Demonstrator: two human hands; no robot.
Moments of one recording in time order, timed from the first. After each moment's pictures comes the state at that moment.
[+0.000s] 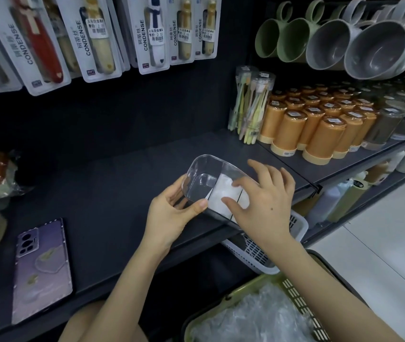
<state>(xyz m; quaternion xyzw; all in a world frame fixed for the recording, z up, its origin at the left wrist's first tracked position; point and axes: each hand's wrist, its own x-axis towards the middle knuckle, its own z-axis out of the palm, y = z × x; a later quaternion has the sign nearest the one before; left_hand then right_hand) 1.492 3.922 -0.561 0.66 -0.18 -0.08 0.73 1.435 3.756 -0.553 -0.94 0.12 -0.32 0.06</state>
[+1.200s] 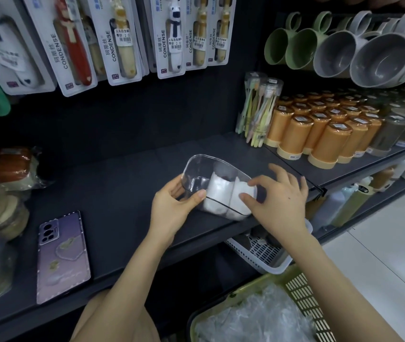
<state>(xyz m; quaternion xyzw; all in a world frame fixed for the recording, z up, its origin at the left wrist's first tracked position) 1.501 3.930 -0.560 0.68 -0.13 -0.04 0.72 1.426 3.752 -0.537 -0.95 0.20 -0.22 0.11</state>
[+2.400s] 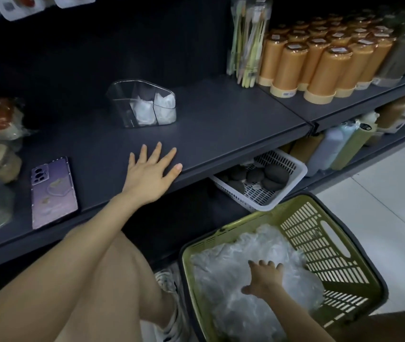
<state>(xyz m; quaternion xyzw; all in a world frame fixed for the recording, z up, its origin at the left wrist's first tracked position) 1.489 3.956 -0.613 0.97 -0.24 -0.06 0.05 1.268 3.753 -0.809 -0.90 0.21 0.37 0.04</state>
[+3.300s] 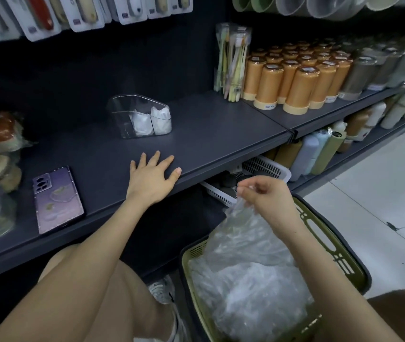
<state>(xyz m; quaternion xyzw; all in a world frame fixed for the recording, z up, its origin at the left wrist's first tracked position) 1.486 3.954 -0.613 0.97 -0.24 -0.02 0.09 1.306 3.765 -0.585 -0.78 0.22 -0.16 0.56</state>
